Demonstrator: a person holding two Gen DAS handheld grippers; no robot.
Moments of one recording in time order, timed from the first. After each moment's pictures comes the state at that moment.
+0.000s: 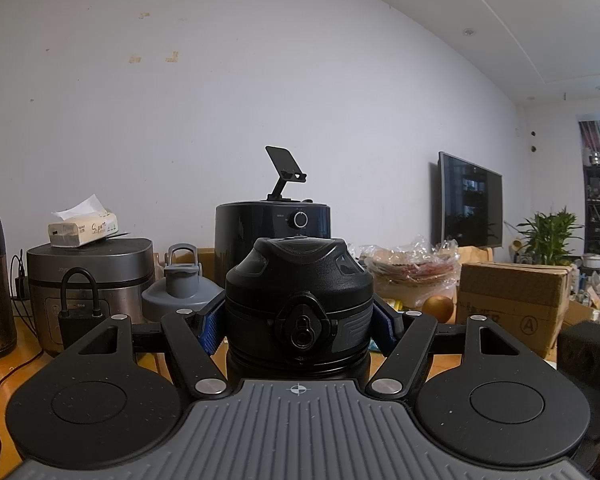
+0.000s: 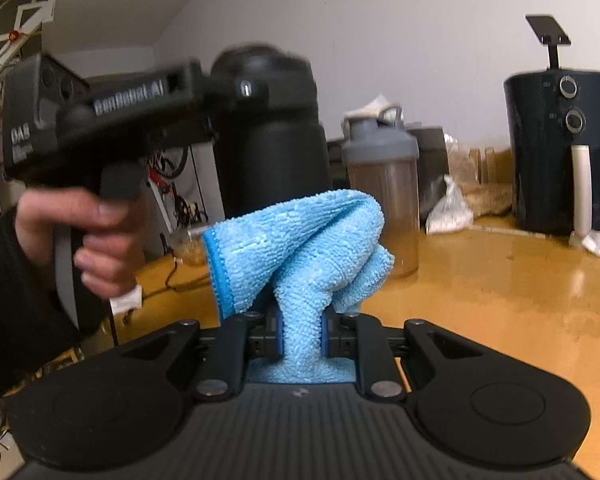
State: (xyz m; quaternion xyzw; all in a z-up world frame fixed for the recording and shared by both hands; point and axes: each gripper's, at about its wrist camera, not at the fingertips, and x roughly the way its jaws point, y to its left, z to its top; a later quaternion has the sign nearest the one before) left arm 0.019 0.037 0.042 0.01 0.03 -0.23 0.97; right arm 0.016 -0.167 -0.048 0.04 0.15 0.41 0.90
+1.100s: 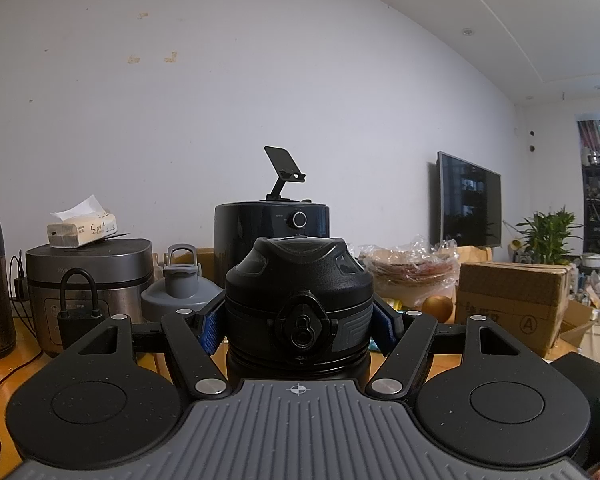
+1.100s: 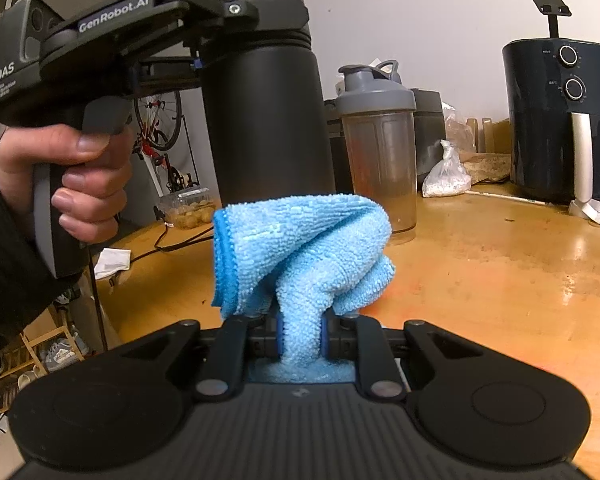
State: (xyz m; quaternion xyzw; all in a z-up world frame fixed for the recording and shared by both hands) left arm 0.018 0.036 0.043 0.02 0.03 -0.23 0.97; right arm 0.019 -0.162 -0.063 0.02 0.19 0.40 0.90
